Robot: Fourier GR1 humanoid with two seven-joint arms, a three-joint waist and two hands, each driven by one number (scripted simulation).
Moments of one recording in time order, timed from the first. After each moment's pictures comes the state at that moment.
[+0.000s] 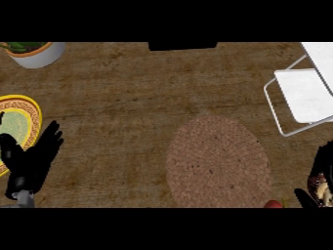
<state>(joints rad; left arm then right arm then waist) 0.03 0.24 0.07 -1.43 0.18 0.05 0.28 0.15 -0.68 0.04 -2.15 0.27 0.15 0.25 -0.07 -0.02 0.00</state>
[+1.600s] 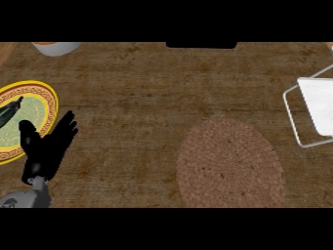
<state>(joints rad) -0.06 0.20 0.05 -1.39 0.14 0.02 0.30 -0.39 -1.24 -0.48 -1.55 -0.30 0.40 0.45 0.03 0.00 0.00</state>
